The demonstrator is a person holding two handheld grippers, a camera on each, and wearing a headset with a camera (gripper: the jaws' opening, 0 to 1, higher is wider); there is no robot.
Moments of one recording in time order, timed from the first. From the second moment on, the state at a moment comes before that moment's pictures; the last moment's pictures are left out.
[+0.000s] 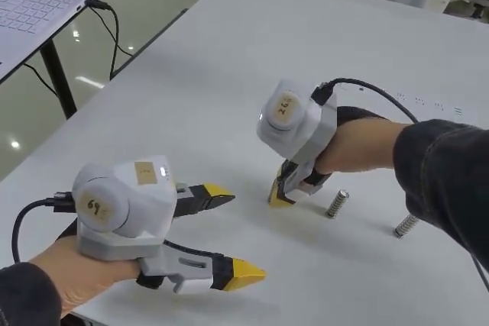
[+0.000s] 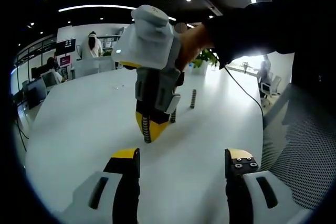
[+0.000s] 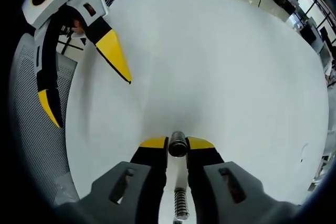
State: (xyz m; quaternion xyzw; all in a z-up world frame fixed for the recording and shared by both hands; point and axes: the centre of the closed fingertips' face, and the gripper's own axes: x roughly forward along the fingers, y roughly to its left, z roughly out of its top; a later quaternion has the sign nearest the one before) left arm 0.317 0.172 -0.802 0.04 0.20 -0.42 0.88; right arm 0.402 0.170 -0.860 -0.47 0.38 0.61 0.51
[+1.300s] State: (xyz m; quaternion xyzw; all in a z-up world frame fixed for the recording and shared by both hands) left arm 0.317 0.169 -0.798 0.04 0.20 -0.42 0.88; right arm 0.383 0.140 -0.832 -0.39 0.38 0.60 0.58
